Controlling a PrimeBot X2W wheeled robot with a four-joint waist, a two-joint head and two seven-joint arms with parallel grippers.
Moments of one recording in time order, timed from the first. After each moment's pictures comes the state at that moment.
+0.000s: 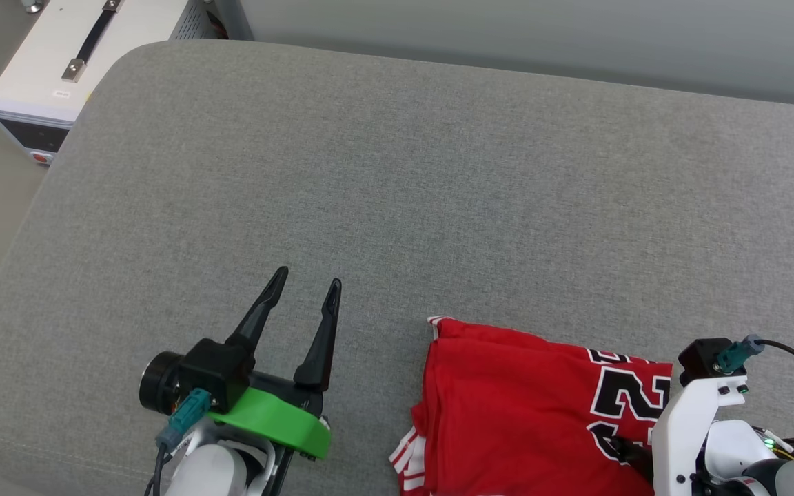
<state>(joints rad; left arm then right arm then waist) -0.10 0.14 -0.25 0.07 -0.24 -0.13 -0.26 0.01 -0.13 0.03 -0.06 0.33 0.13 1.03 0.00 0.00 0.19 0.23</state>
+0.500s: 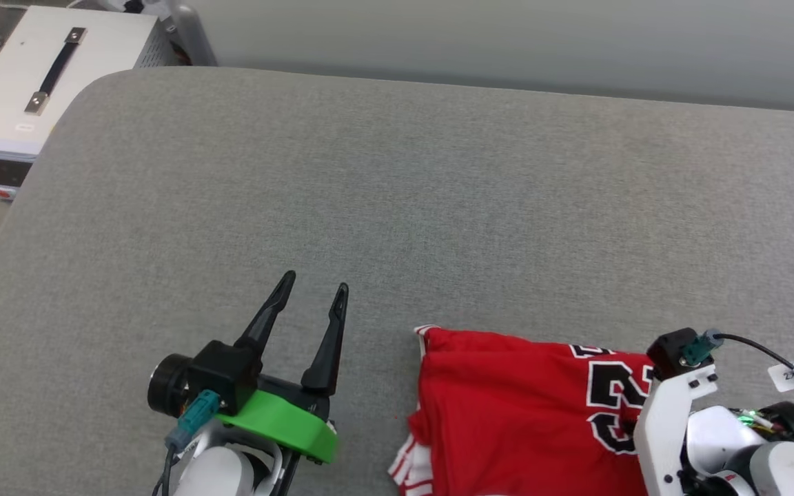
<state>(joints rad) -0.10 0.14 -0.26 0.08 -0.24 -0.13 -0.26 -0.04 -0.26 0.18 -0.03 0.34 0.13 0.89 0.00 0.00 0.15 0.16</state>
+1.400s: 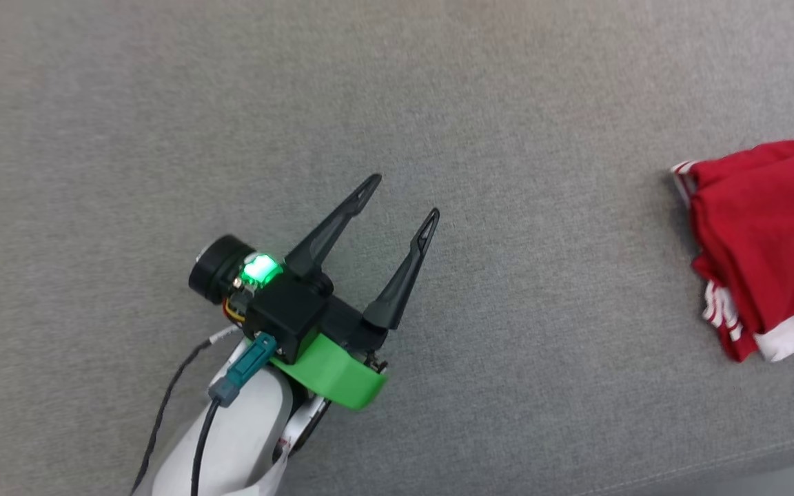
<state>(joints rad) -0.34 0.22 -0.48 -0.03 -0.21 -0.13 -0.26 -0.45 -0.89 0.22 0.22 0.28 0.13 0.50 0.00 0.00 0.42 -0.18</state>
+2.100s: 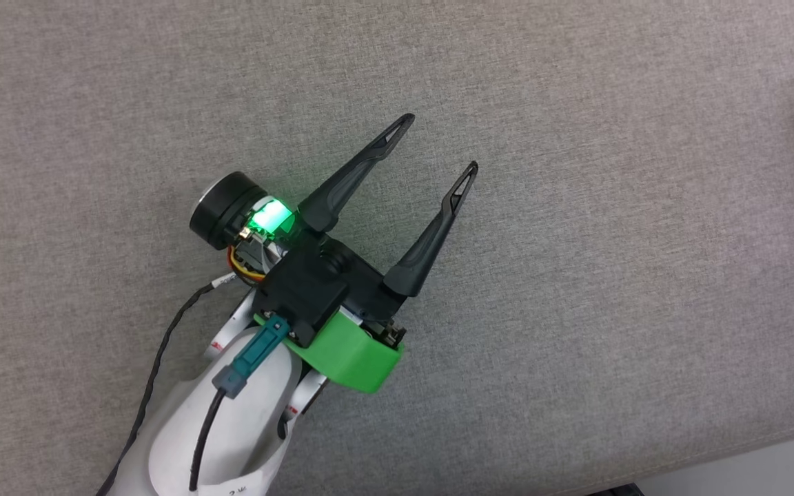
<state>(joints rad) -0.48 0.25 -0.54 -0.11 -0.17 -0.13 -0.26 -0.74 -0.78 0.04 0.71 0.13 0.13 0.26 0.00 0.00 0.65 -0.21</state>
